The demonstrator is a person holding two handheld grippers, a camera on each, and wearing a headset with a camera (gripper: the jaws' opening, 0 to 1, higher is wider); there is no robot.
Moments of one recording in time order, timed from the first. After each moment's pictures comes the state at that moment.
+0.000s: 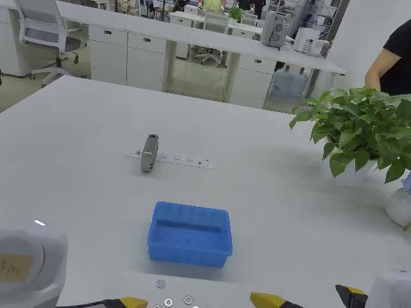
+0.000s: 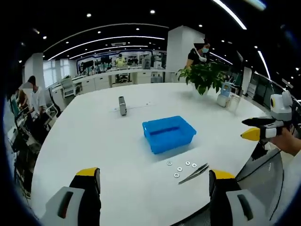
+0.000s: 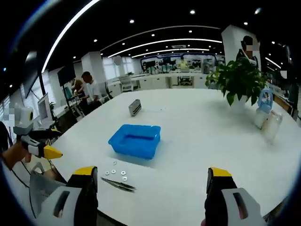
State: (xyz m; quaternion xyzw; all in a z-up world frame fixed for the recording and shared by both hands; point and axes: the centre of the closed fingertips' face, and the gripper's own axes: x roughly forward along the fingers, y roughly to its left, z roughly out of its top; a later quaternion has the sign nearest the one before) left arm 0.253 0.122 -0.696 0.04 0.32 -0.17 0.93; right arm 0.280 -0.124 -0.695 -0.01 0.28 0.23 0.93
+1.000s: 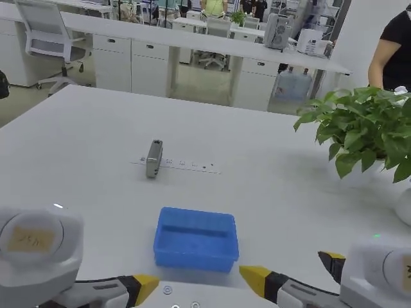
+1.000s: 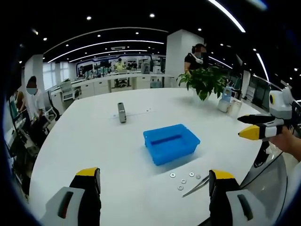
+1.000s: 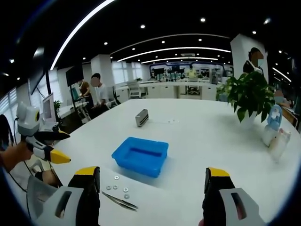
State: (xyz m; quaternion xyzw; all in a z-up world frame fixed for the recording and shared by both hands) left arm 0.279 0.123 -0.685 0.02 0.28 -0.17 0.94; right arm 0.305 -0.107 -0.668 0.00 0.23 0.25 0.94
